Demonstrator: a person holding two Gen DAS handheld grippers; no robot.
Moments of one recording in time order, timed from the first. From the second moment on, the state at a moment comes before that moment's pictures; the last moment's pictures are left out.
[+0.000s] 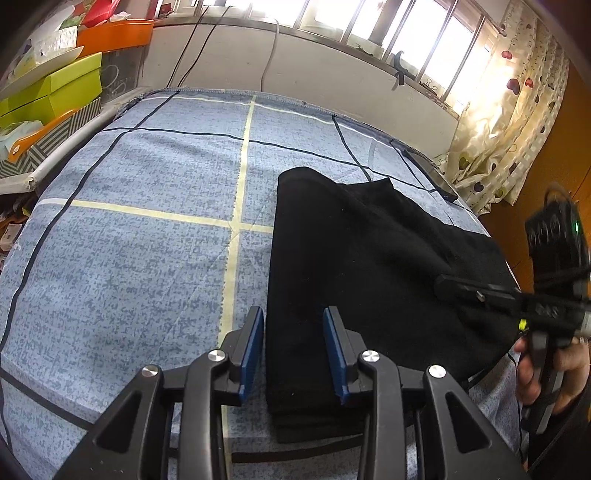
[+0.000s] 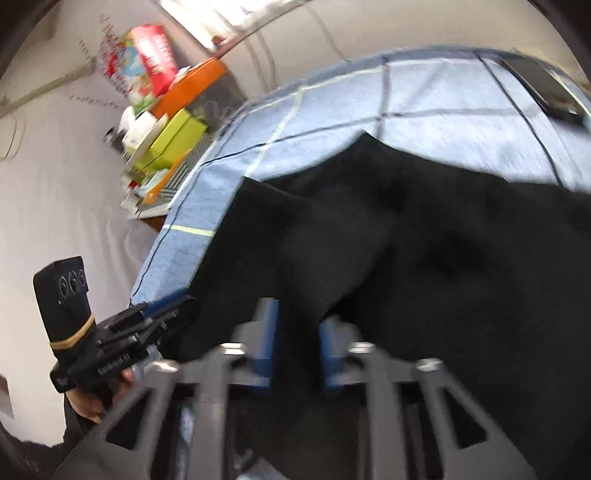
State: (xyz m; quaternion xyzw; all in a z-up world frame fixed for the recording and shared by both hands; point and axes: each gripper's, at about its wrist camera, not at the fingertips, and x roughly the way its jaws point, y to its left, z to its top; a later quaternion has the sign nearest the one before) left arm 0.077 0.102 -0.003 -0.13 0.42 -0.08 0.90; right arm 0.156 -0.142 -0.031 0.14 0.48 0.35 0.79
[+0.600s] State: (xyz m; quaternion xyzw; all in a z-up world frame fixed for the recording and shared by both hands) left arm 0.075 0.097 -0.002 -0.13 0.42 -0.08 0.89; right arm 0.177 -0.121 -0.001 0.13 0.44 0.38 0.80
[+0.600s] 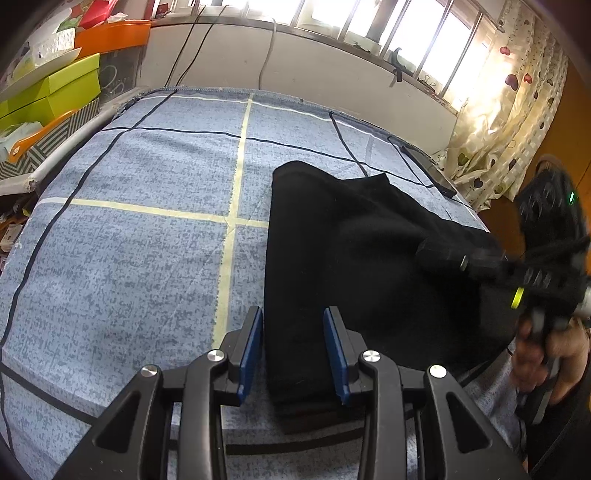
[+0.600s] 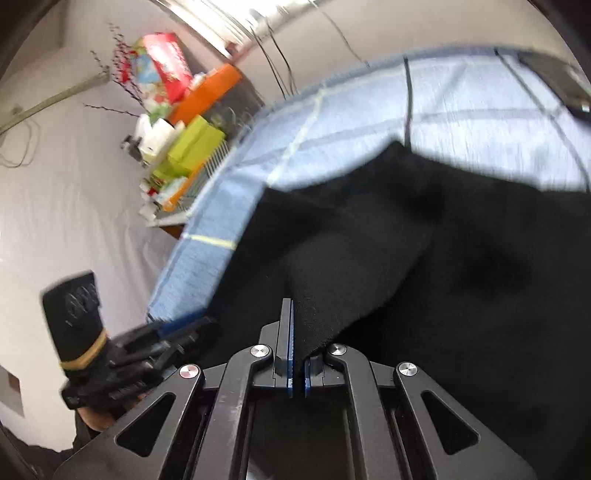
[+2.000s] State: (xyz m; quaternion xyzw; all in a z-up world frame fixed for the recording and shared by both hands) left arm 0.062 0.068 0.024 -0.11 0.40 -0.11 0.90; right arm 0.150 -0.190 -0.028 0.15 0.49 0.34 0.79
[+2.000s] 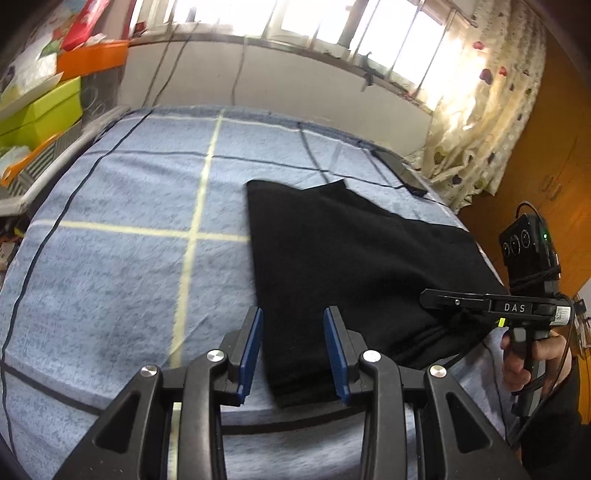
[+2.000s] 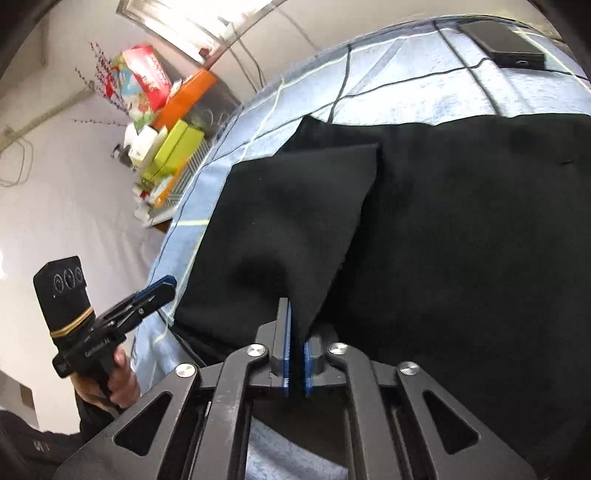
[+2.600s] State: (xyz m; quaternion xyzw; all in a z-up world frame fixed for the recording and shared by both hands) left arm 0.048 0.036 0.004 -0.02 0.41 -0.14 0.90; right arm 0.113 -0.198 -0.023 0.06 0.43 0.28 0.85
